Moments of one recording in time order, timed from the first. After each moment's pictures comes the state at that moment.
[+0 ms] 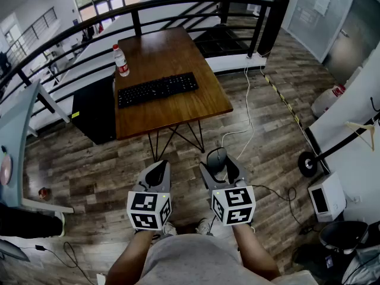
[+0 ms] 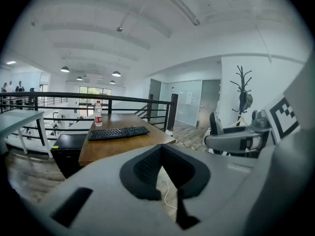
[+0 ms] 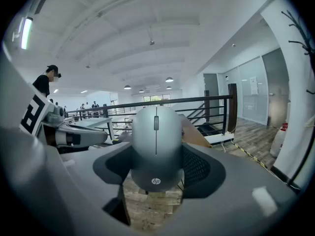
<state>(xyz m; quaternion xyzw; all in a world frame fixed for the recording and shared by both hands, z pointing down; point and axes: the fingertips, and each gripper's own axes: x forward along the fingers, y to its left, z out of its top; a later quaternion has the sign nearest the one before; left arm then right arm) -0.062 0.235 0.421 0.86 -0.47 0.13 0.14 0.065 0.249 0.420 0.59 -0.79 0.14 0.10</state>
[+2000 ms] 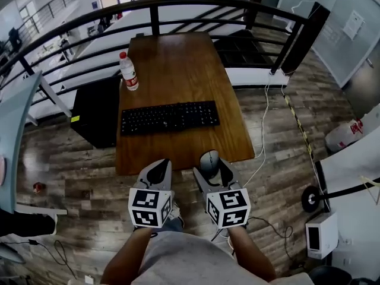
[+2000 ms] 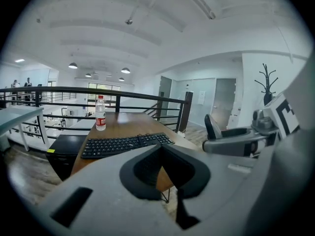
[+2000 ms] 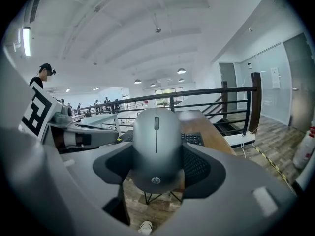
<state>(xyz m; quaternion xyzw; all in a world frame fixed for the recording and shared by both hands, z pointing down) -0.078 -0.030 0.446 0.84 -0.51 0.12 0.17 0.026 -0.021 0.446 0.52 -0.83 0.16 0.13</state>
